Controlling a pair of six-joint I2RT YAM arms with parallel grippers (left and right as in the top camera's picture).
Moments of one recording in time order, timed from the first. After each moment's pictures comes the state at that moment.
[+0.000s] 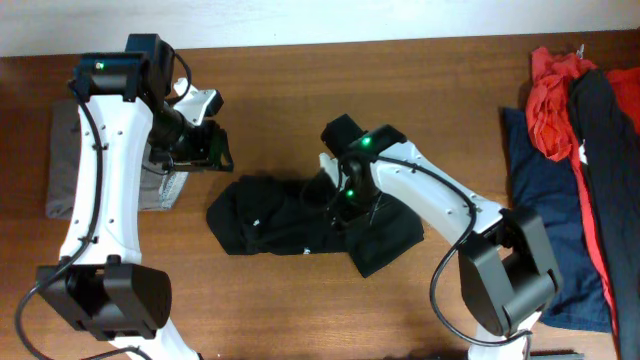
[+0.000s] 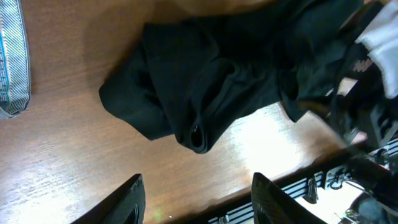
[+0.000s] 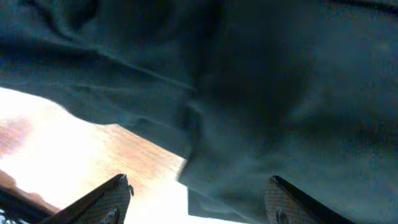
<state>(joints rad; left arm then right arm) -0.03 1.90 2.03 -1.68 0.32 0.13 0.53 1.93 1.49 -1.12 -0.20 0.06</state>
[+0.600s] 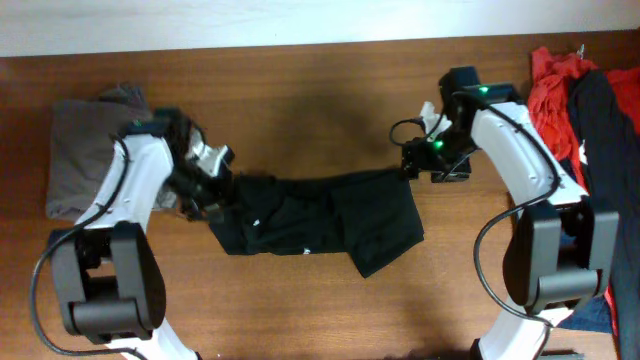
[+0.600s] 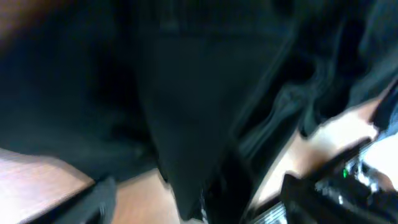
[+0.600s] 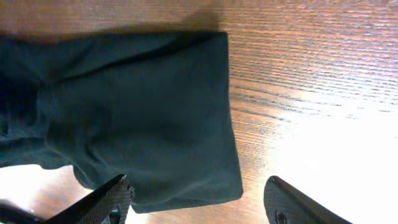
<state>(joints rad) 0.02 1.89 1.33 -1.14 0.52 0.07 0.06 1.93 1.57 -1.19 -0.32 0.05</state>
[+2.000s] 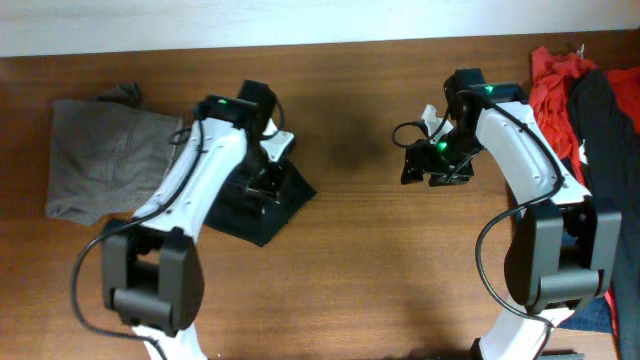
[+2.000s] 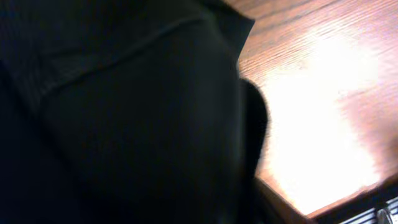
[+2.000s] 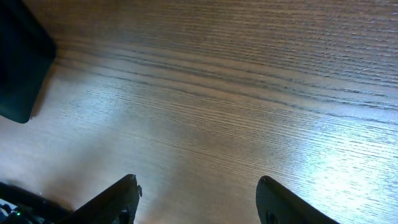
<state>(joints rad) -0.33 1.96 1.64 -1.28 0.19 0.06 0.05 1.93 1.57 -1.24 -0.35 0.01</state>
